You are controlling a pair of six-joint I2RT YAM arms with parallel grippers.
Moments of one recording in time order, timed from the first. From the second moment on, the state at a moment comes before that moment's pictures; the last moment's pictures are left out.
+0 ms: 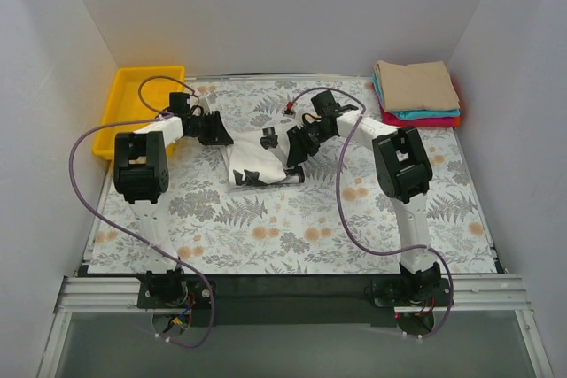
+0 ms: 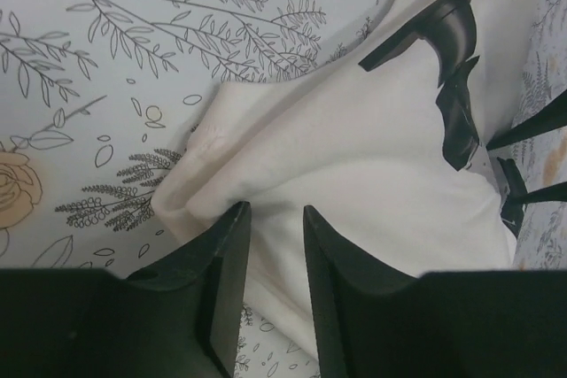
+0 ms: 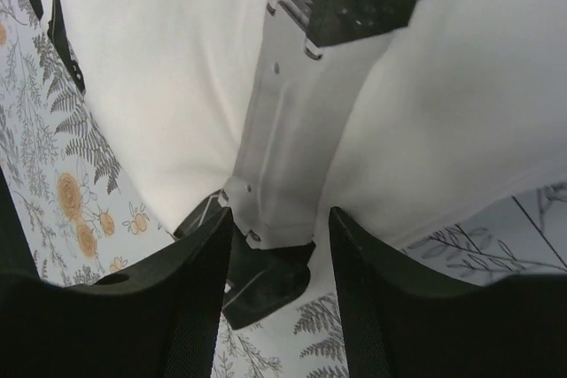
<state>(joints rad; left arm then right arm) 0.01 2.13 1.42 -0.27 0.72 -0.08 0.48 2.23 1.69 -0.56 -0.79 -0.22</state>
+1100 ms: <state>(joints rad) -0.05 1.96 0.90 -0.08 1.09 -0.37 0.42 2.23 1.34 -0.17 -1.16 0.30</state>
